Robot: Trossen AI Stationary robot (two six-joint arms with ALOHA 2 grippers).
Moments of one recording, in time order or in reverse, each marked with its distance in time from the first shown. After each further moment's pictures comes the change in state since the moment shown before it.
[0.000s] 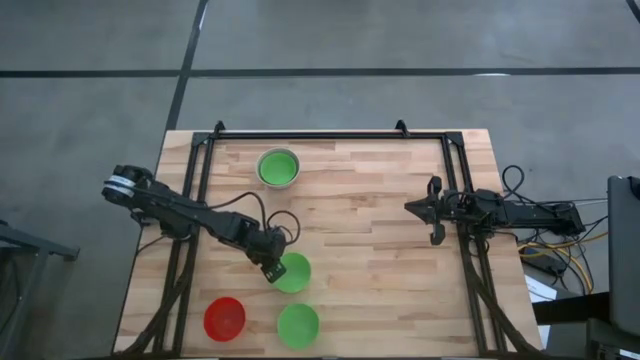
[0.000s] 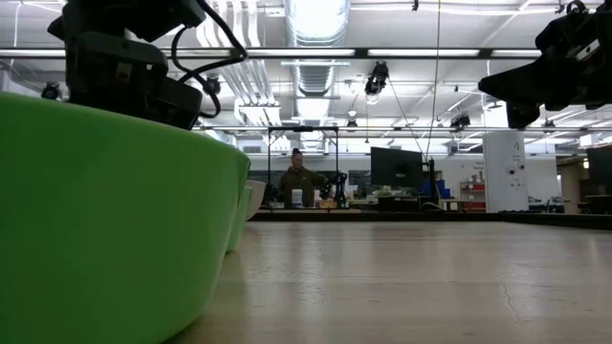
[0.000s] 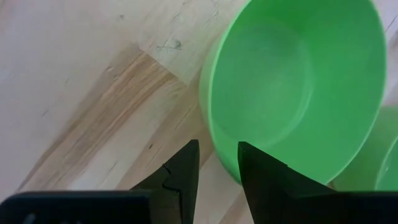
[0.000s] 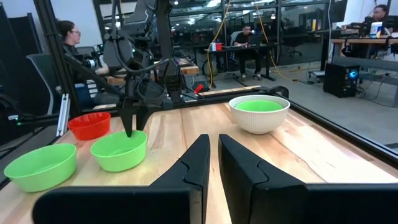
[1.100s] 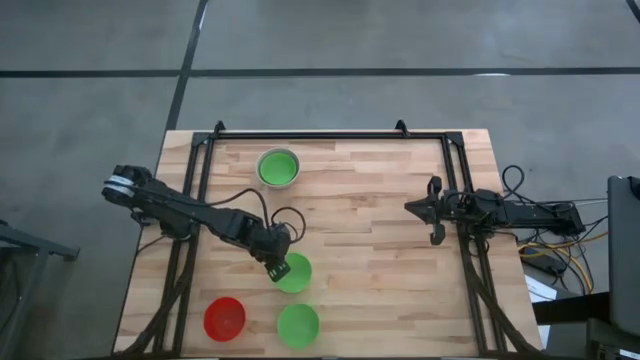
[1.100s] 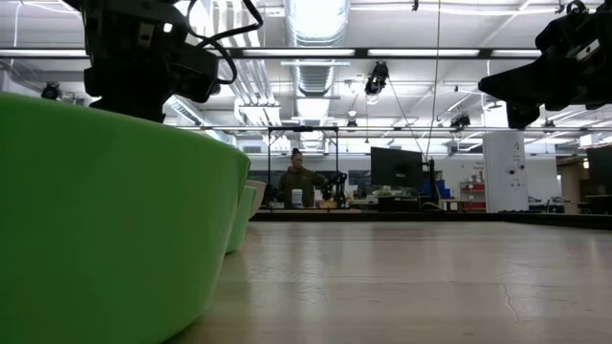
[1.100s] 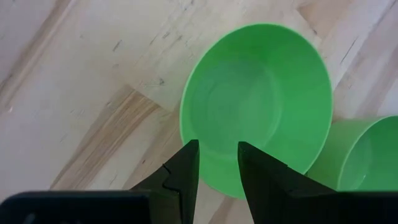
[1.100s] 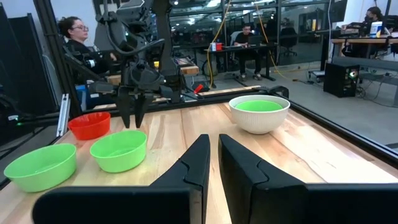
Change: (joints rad) left arm 0.000 0.000 0.140 -0.137 -0.066 0.057; right arm 0.000 0.000 0.000 0.000 0.000 0.001
